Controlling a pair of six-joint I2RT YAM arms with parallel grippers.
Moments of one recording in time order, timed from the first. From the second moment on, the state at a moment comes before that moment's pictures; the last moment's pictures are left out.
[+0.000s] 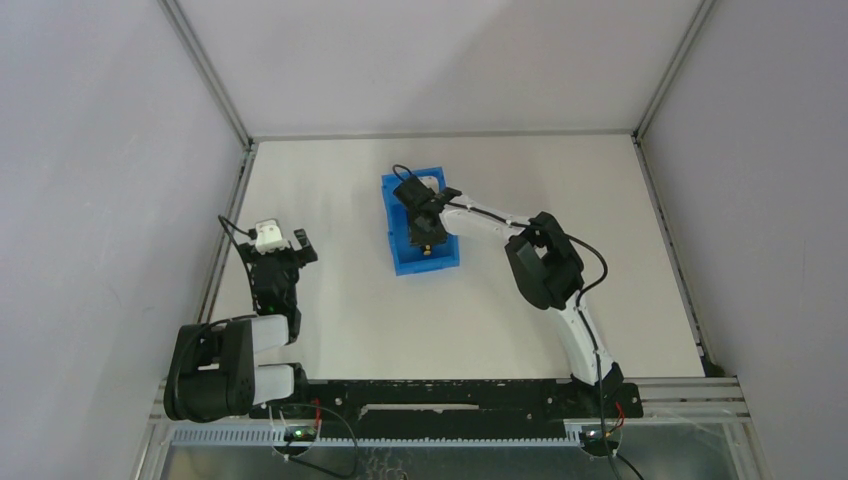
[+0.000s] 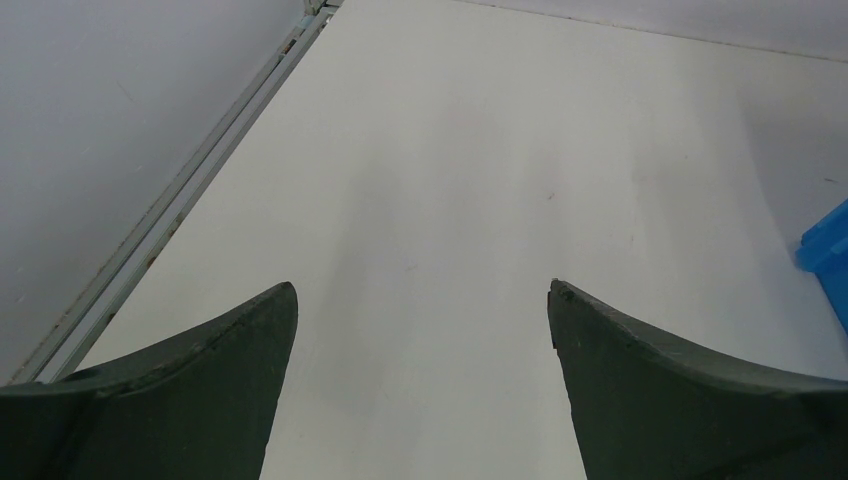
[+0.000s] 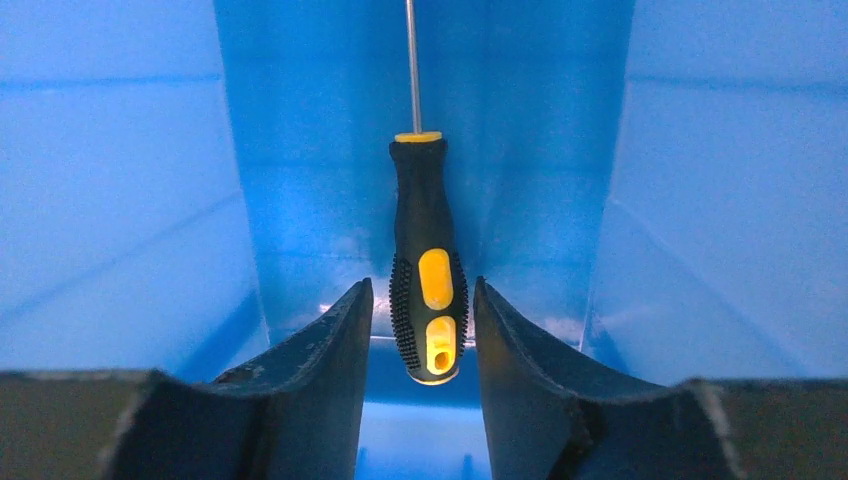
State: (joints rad) left arm 0.06 1.27 0.16 1.04 -0.18 -0.04; right arm 0.77 2.24 1.80 -0.68 0.21 0.58
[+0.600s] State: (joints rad) left arm 0.06 1.27 0.16 1.04 -0.18 -0.04; right arm 0.77 1.92 1.81 -0.71 0.32 0.46
